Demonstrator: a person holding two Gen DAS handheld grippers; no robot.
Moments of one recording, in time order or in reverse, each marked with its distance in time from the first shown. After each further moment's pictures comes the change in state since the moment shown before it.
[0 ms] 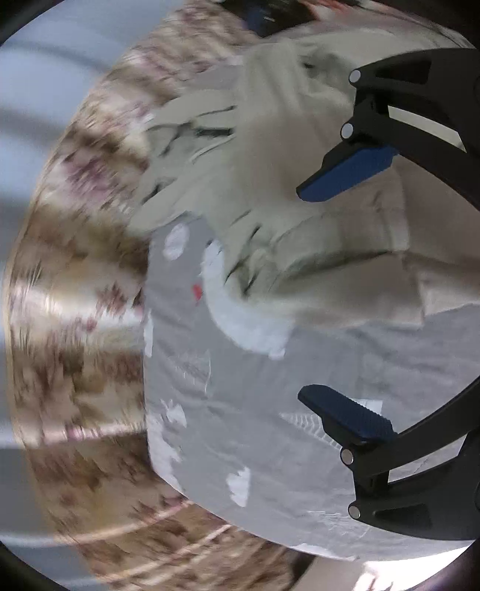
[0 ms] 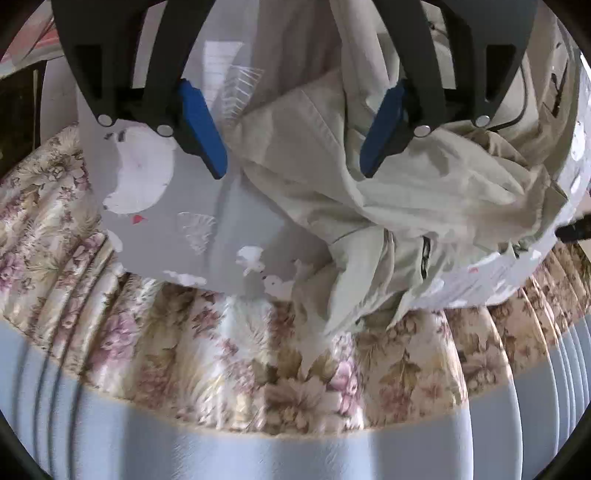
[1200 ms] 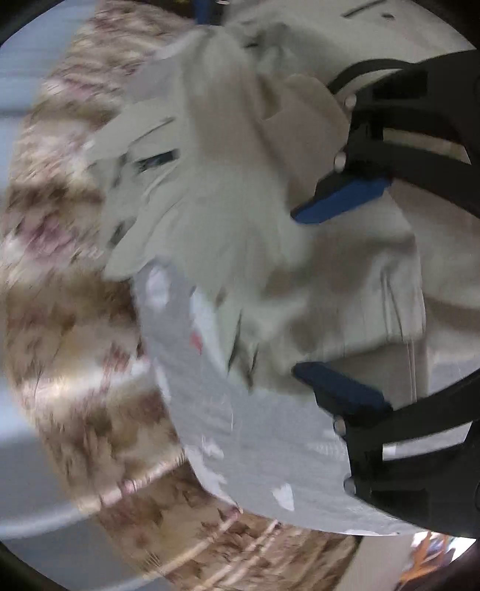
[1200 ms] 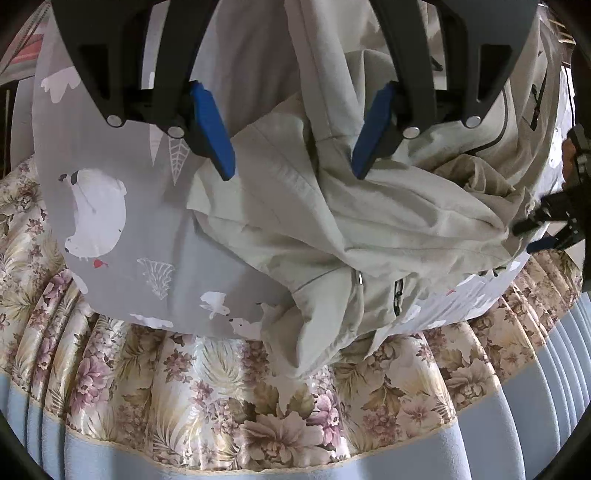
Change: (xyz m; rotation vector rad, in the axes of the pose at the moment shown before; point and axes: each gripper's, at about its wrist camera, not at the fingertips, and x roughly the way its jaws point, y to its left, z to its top) left arm 0.033 -0.074 -0.014 0.250 0.035 0.116; right arm 0.023 0.019 -0.029 0.047 0.098 0.120
